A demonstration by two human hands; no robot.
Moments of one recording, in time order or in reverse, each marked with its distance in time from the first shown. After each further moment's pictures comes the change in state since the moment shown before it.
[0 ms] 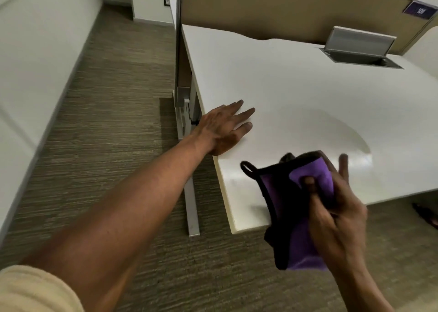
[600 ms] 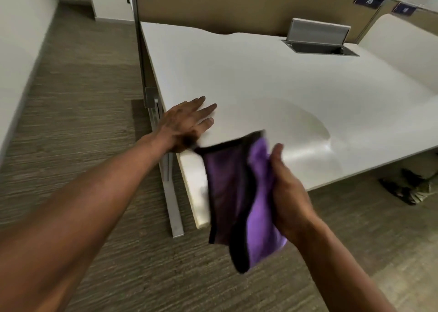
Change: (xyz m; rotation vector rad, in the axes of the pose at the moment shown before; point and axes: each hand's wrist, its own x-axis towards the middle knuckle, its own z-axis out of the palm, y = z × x) left_hand 0.008 -0.004 0.005 0.019 -0.013 -0.020; right_hand 0.020 -0.014 0.001 0.500 -0.372 0.529
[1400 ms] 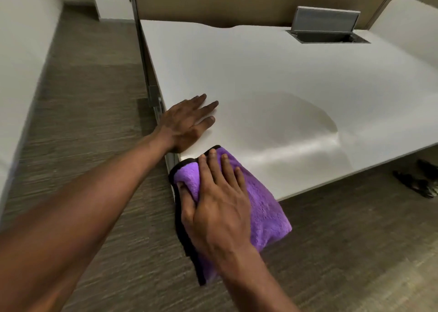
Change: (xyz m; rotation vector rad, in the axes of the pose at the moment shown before) left_hand -0.002 0.000 0.000 -0.041 0.005 -0.011; right_hand -0.003 0.041 0.098 -1.210 0.226 -0.401
